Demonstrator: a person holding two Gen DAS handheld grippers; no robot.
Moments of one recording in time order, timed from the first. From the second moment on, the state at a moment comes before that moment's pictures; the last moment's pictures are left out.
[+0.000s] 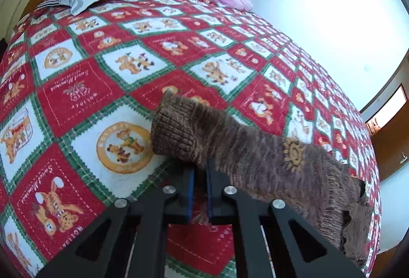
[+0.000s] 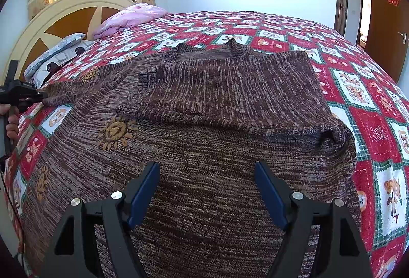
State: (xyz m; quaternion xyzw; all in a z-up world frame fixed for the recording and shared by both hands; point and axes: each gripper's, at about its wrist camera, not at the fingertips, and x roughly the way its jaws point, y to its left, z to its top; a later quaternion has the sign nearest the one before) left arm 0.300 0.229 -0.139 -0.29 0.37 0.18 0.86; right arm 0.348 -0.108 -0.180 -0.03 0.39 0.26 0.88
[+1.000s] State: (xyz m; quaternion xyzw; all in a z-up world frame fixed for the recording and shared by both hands) left arm 0.331 0.131 -0.019 -0.22 0.27 0.08 0.93; right arm 0.345 -0.104 -0.182 -0.05 0.38 0.26 0.89
